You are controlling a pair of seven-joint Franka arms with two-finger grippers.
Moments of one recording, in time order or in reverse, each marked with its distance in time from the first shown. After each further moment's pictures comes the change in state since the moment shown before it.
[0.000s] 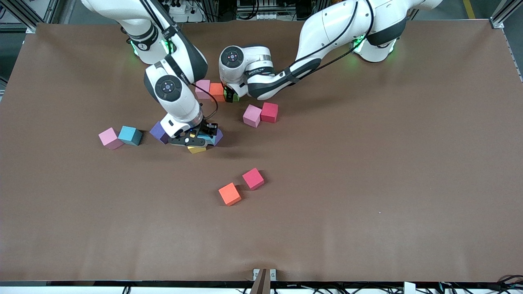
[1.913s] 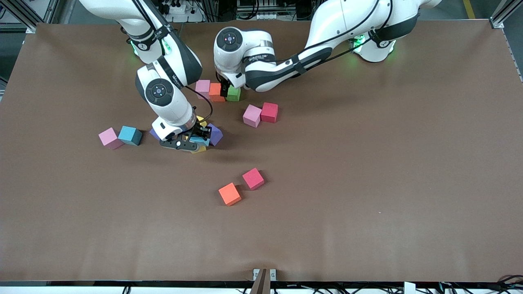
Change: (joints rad) left arm 0.144 -0.061 -0.207 0.043 0.082 -0.162 0.001; right arm -0.062 -0.004 0.011 0.042 -0.007 -0.080 -0.004
